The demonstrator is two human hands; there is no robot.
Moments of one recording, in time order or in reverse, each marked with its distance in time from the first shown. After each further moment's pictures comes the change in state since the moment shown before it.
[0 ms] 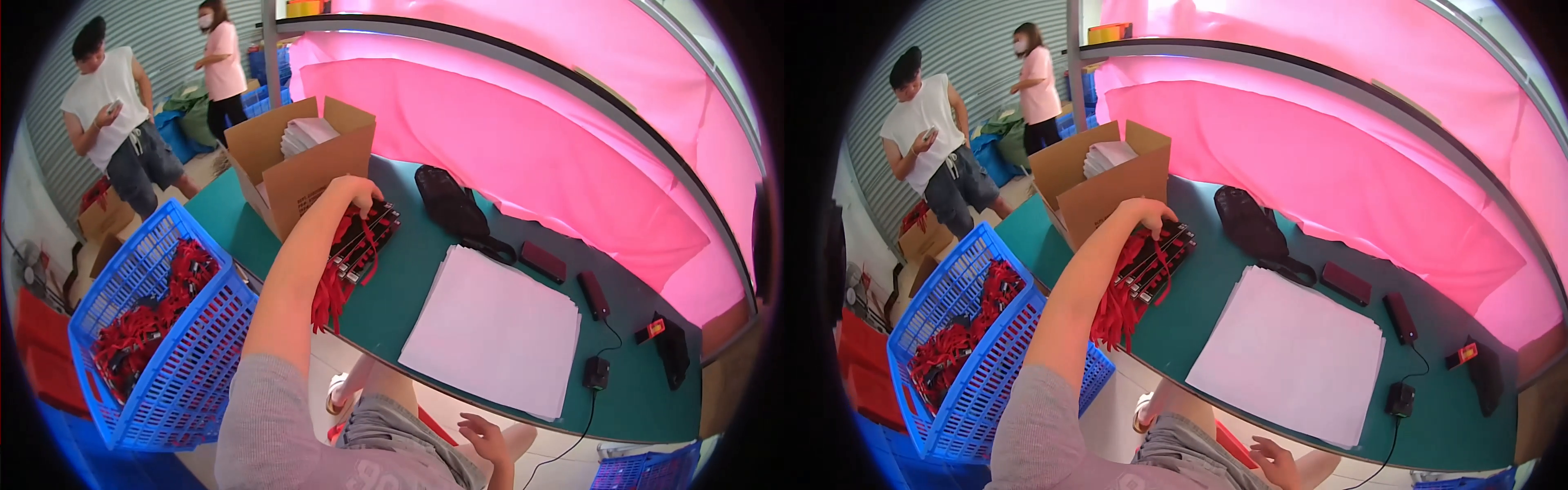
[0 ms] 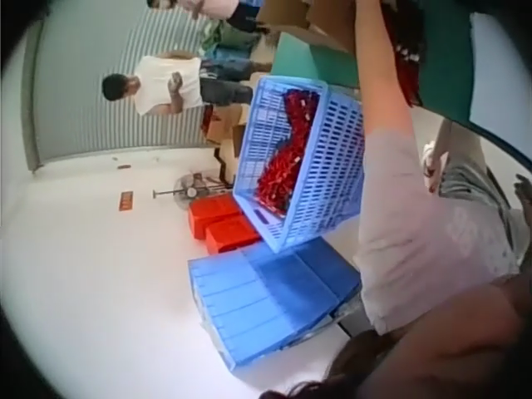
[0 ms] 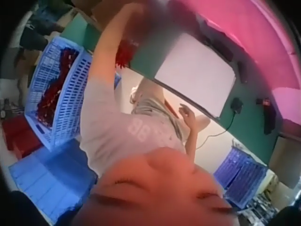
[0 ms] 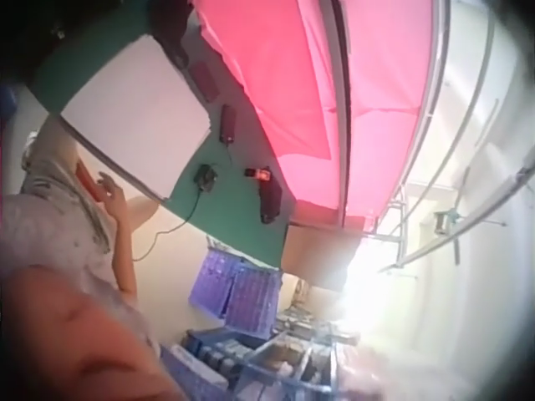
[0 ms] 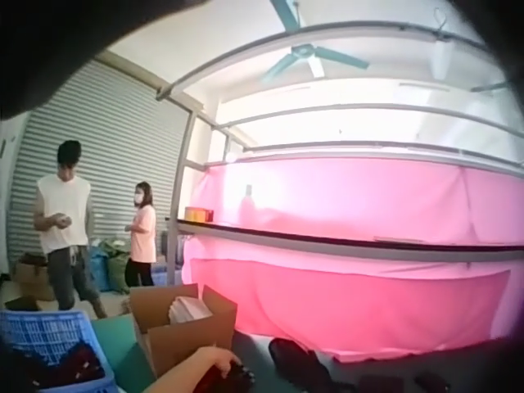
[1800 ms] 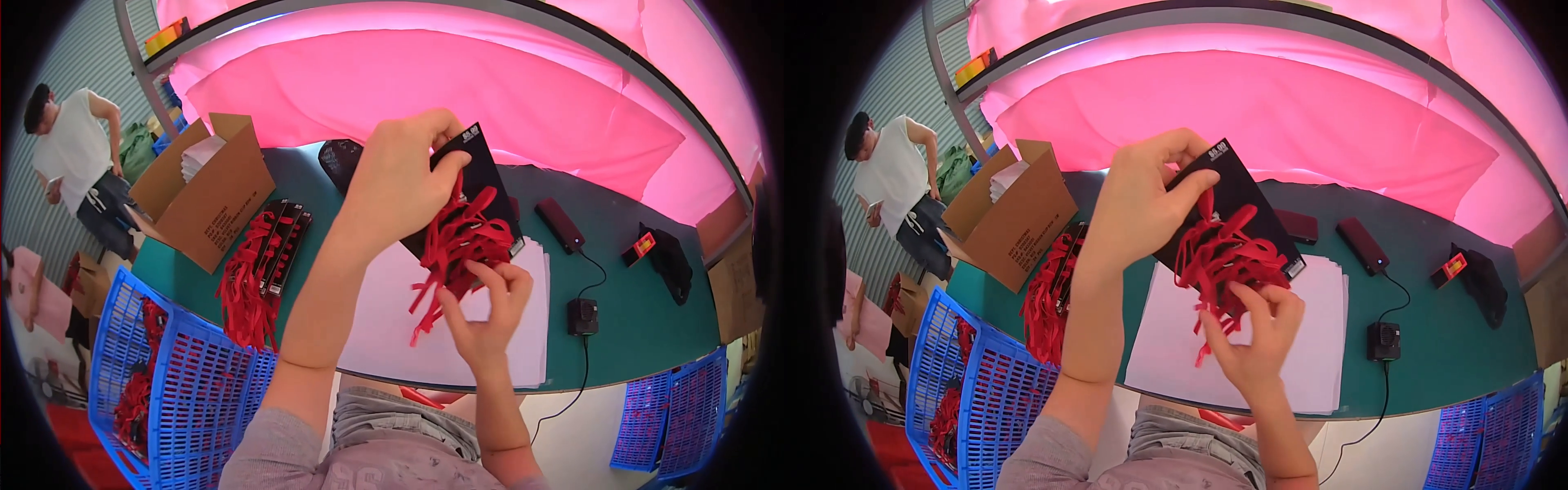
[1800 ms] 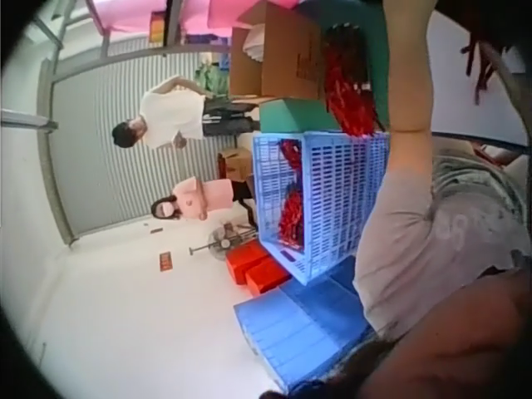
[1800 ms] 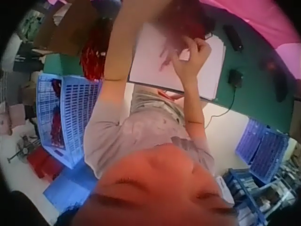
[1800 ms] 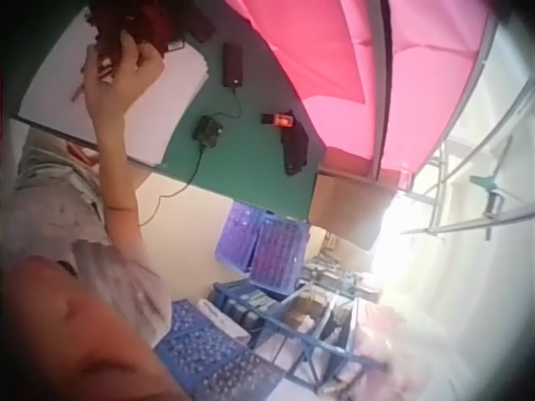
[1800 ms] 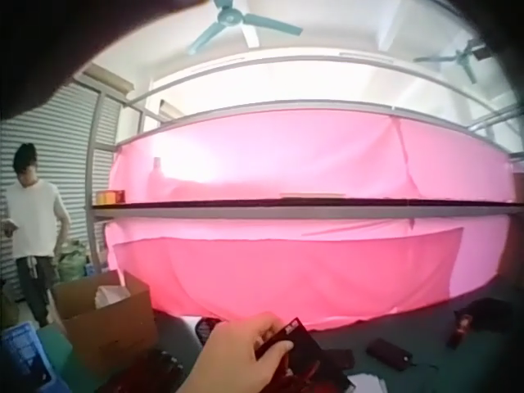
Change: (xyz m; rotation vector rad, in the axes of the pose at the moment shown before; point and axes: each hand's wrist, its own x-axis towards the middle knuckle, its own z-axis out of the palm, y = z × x) left_hand -0.073 0.319 -0.046 -0.691 0.708 0.562; right_hand 0.096 -0.180 -0.079 -0.206 1.084 -0.881
